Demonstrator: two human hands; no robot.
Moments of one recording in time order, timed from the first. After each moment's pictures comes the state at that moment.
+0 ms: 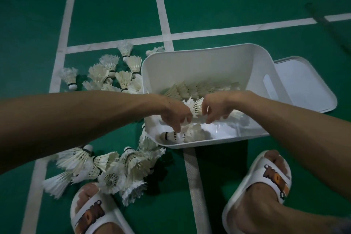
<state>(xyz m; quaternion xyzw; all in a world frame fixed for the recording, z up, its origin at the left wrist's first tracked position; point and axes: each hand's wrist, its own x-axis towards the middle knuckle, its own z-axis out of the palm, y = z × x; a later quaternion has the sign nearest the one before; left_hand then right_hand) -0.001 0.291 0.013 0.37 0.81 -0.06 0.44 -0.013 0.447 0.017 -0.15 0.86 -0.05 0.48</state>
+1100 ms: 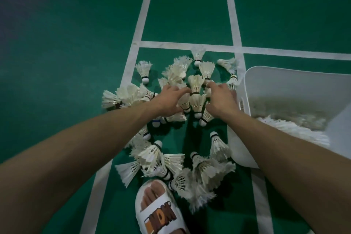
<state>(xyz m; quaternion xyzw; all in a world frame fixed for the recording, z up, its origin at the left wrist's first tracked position) 0.002 0.037 -0.039 0.10 0.96 0.17 0.20 -0.018 0.214 -0.021 -0.05 0.97 -0.14 0.18</state>
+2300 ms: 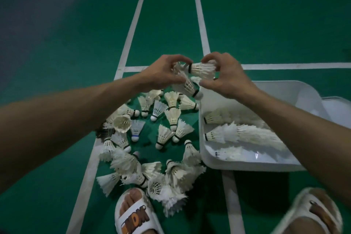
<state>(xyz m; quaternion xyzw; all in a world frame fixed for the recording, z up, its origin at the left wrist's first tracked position) -0.016 0.116 0.128 0.08 0.88 0.44 0.13 -0.022 0.315 0.127 -0.17 0.93 -0.33 0.00</state>
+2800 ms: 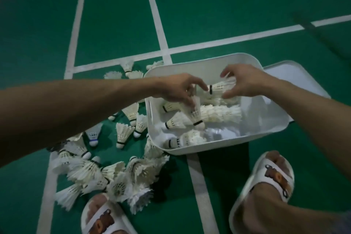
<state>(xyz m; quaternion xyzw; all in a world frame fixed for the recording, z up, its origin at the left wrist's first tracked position) -0.031 0.285 0.081 0.27 0.86 0.25 0.35 -0.013 0.503 0.087 -0.05 0.96 -0.18 0.19</state>
